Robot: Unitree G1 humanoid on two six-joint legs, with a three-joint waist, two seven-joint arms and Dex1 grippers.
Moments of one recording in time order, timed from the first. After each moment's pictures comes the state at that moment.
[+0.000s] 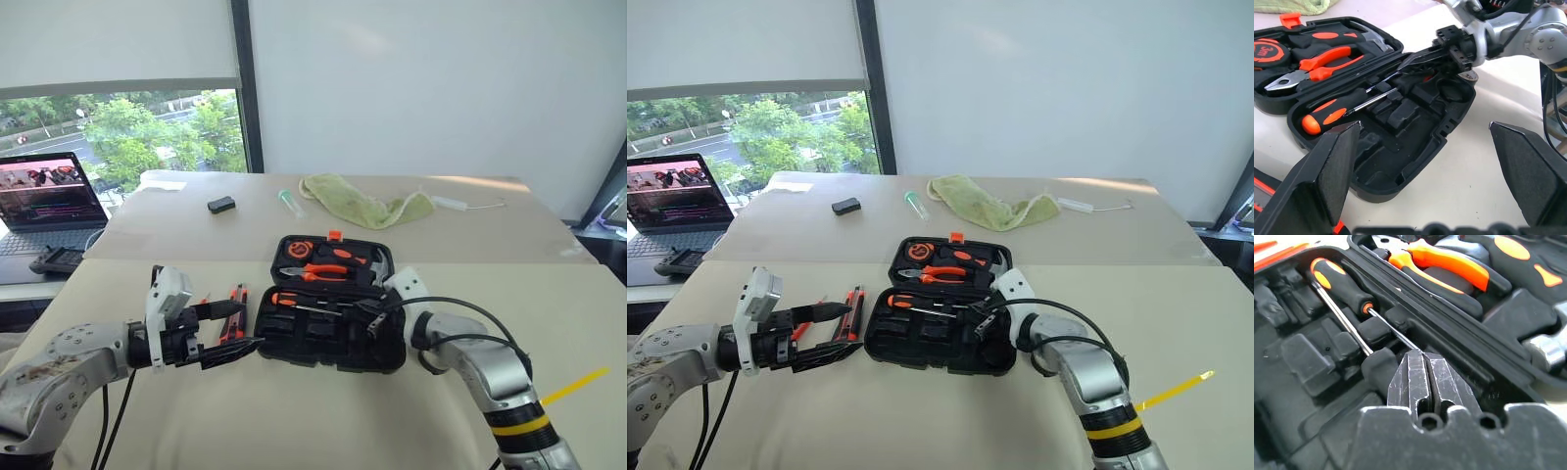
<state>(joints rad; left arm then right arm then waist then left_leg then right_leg) -0.07 0.86 0.26 -0.47 -0.87 0.74 -0.92 -0.39 -0.45 0.16 -0.17 0.26 0.67 0.58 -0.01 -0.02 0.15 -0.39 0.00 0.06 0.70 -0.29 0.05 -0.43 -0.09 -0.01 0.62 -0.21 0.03</state>
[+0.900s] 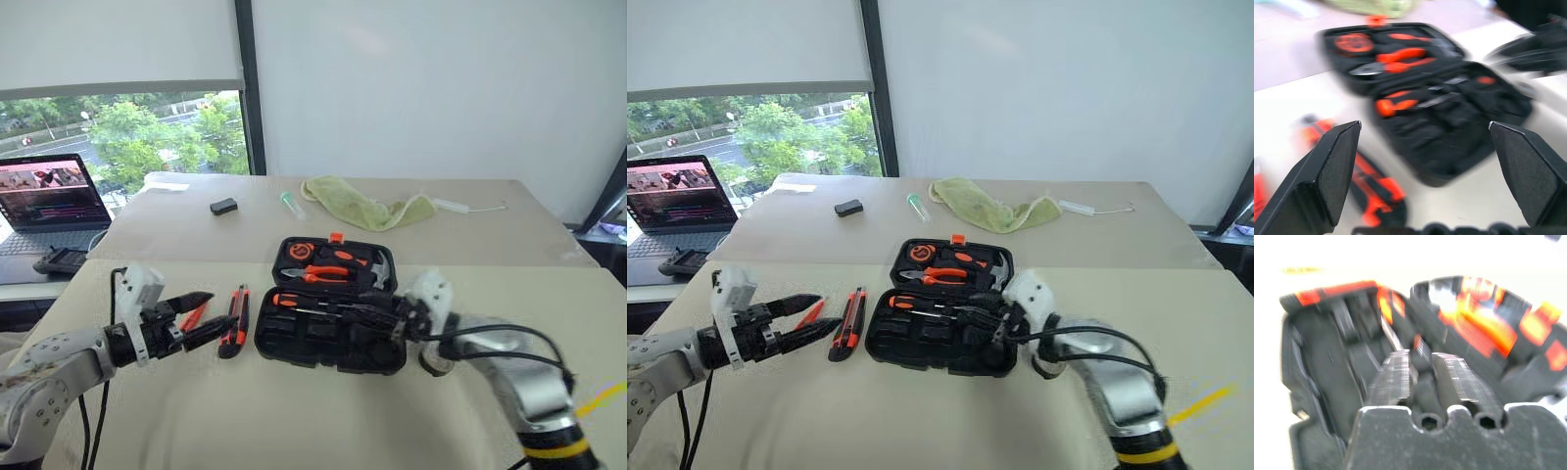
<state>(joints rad) -0.06 0.79 0.42 -0.41 -0.87 0.86 -0.62 -0.25 -0.58 -0.03 -0.45 0.40 0.49 0.83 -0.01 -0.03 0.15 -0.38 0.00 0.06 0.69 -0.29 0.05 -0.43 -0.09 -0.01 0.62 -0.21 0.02</state>
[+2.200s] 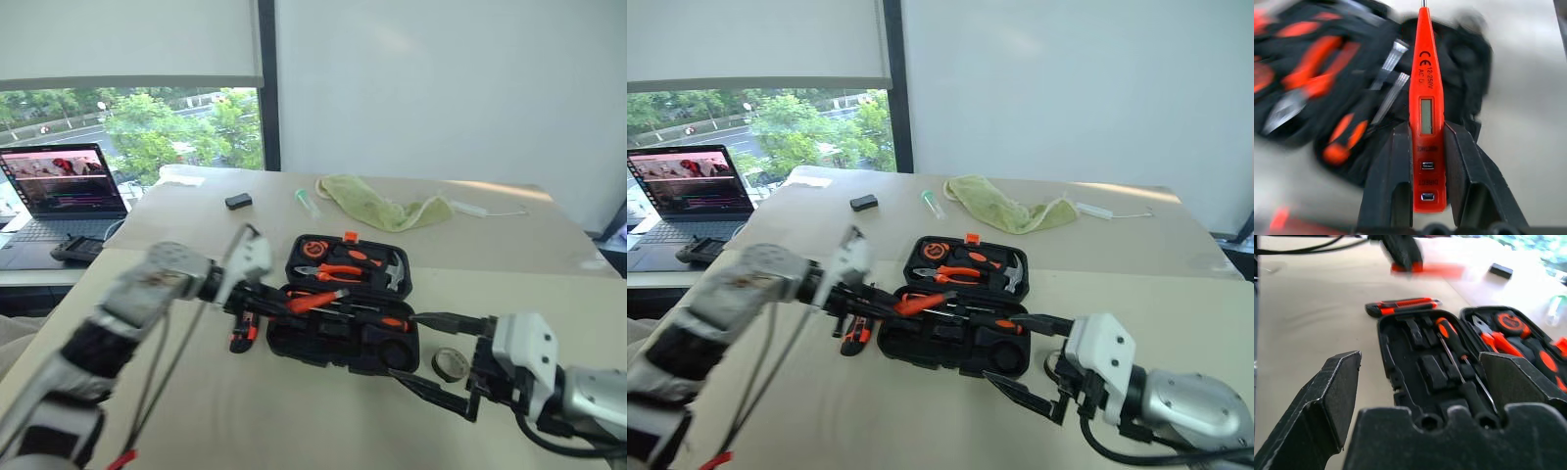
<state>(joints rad) -0.78 0.78 -0.44 0.05 -0.32 0.48 -1.30 0.25 -0.79 -0.40 -0.93 0.65 0.54 0.79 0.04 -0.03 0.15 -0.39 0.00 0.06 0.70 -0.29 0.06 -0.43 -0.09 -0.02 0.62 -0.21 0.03</state>
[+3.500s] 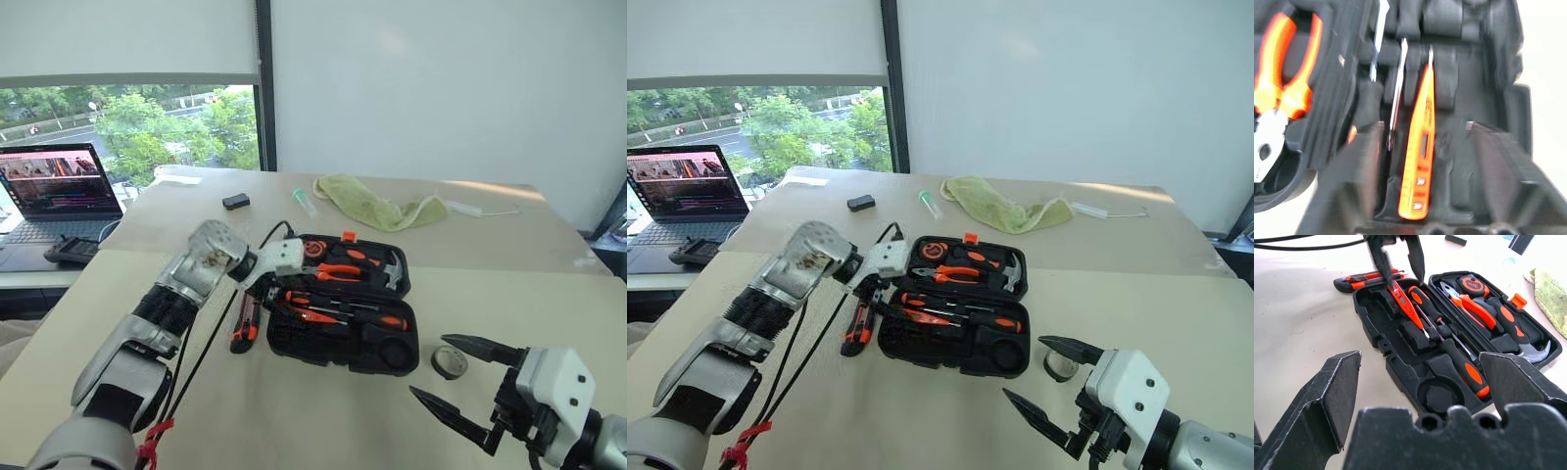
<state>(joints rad) -0.98 0.56 -0.37 0.33 -0.05 0.50 -1.49 0.59 -0.83 -0.50 -1.02 0.68 0.38 0.59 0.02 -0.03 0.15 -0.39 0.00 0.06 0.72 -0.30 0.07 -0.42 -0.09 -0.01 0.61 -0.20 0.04</state>
